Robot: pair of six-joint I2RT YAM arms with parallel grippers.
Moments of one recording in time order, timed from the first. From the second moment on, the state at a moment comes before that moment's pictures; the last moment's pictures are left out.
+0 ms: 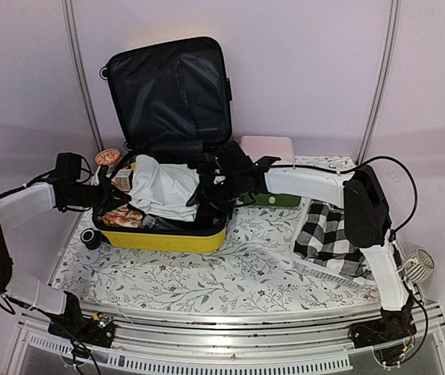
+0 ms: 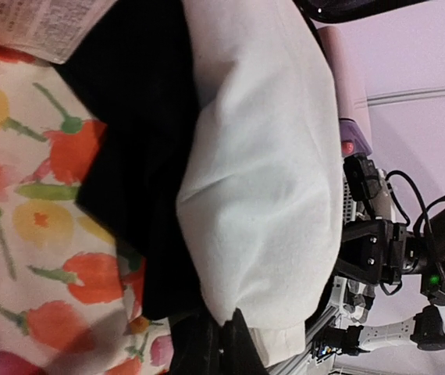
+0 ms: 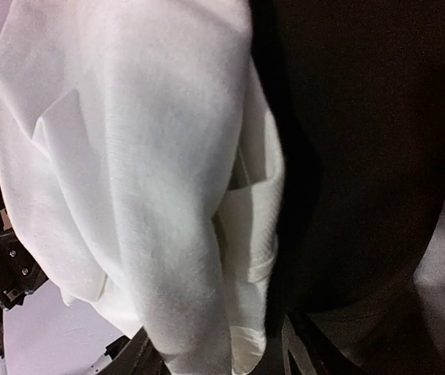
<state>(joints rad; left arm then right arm) 0.01 1.34 0.88 -0.35 0.72 -0.55 0.86 2.30 1.99 -0.46 -0.41 1.13</state>
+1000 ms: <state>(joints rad) 0.08 1.31 0.82 -0.37 0.77 -0.53 0.89 2.32 1.88 -0.22 -0.57 1.20</state>
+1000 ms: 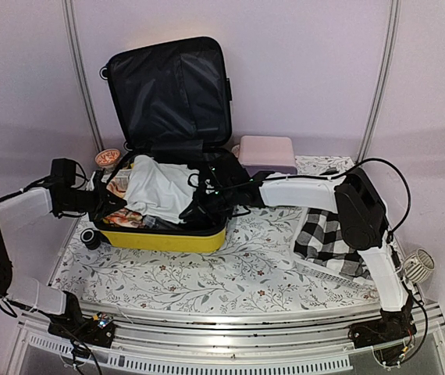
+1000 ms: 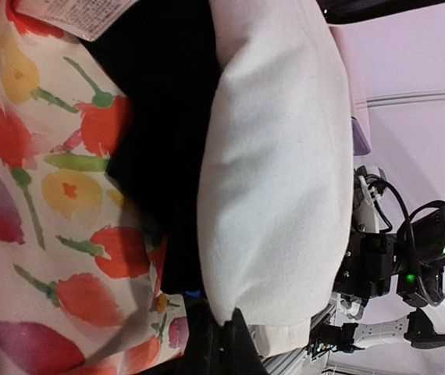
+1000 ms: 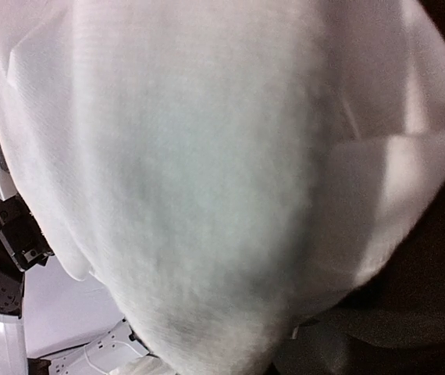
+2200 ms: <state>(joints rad) -0.33 1.15 0.95 0.12 0.69 -0.95 0.73 1.84 1.85 -0.35 -0.51 0.86</state>
